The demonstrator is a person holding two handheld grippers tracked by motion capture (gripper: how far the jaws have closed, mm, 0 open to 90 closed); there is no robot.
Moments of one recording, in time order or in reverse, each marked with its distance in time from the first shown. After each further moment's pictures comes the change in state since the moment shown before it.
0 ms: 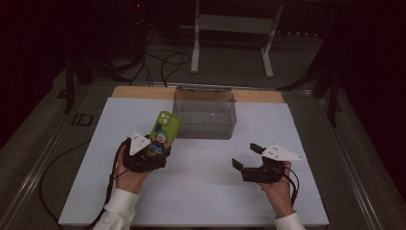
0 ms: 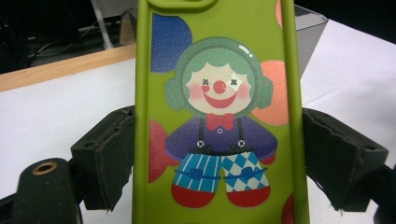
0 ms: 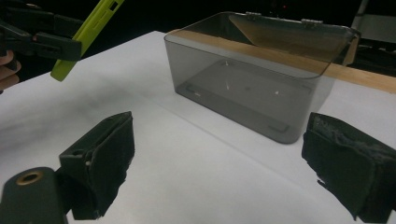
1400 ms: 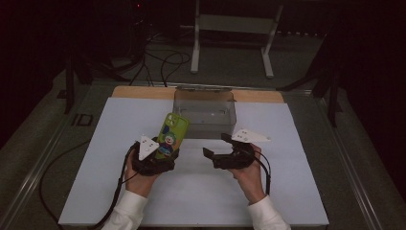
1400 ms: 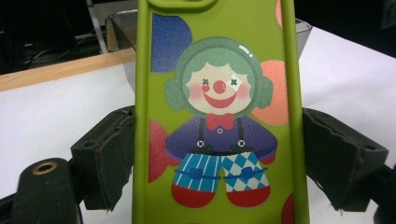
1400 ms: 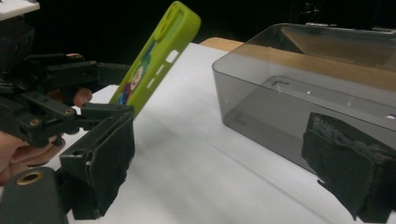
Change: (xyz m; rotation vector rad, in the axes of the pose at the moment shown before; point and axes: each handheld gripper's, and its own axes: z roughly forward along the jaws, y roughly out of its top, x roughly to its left) left arm -0.022 -0.005 0.010 -0.043 -0.005 -0.014; right arm 0.036 0.041 0.066 0.021 0.110 0.065
